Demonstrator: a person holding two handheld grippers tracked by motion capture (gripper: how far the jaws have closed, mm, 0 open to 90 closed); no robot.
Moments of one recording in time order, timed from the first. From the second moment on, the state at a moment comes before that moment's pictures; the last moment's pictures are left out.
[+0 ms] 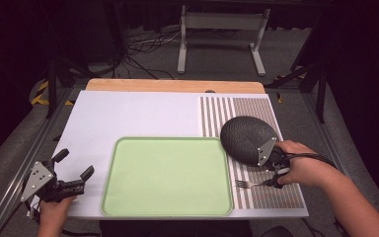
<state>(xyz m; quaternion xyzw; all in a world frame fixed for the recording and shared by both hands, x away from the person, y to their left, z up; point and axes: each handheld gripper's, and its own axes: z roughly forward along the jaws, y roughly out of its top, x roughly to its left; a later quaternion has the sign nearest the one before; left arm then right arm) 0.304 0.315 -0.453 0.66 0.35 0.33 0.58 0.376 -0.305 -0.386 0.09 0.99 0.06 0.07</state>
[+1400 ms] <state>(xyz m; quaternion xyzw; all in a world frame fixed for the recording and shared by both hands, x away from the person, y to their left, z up) 0.303 0.315 -0.453 0.66 0.35 0.33 0.58 0.370 -0.285 -0.415 0.00 1.00 -0.07 0.02</state>
